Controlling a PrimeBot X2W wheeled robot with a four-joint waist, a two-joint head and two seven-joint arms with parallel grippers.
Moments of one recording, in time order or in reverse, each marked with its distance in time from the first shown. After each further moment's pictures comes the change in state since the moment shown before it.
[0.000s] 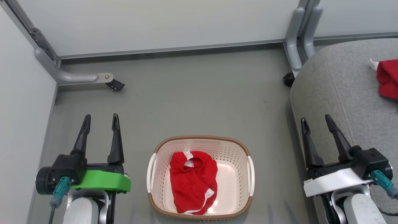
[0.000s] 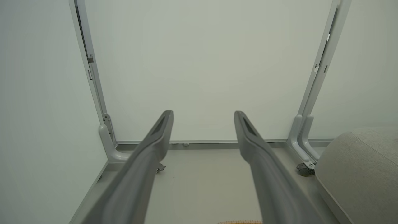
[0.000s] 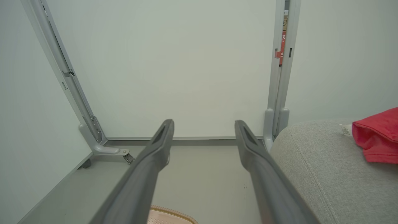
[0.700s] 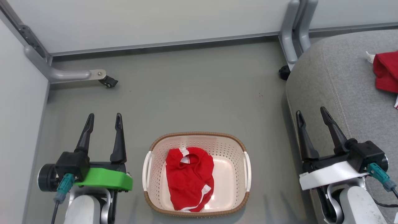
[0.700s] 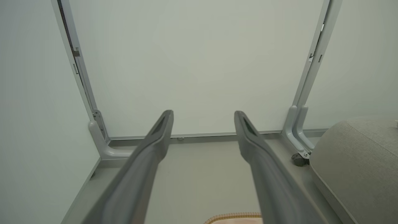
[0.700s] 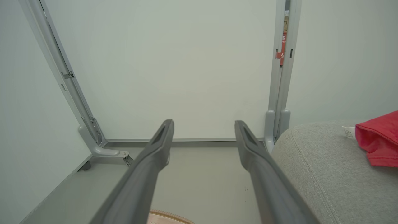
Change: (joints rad) left arm -0.014 0.000 -0.007 0.024 0.012 -0.011 0.000; right arm -0.040 0.000 0.022 0.007 0.002 0.000 0.000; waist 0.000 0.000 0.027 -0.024
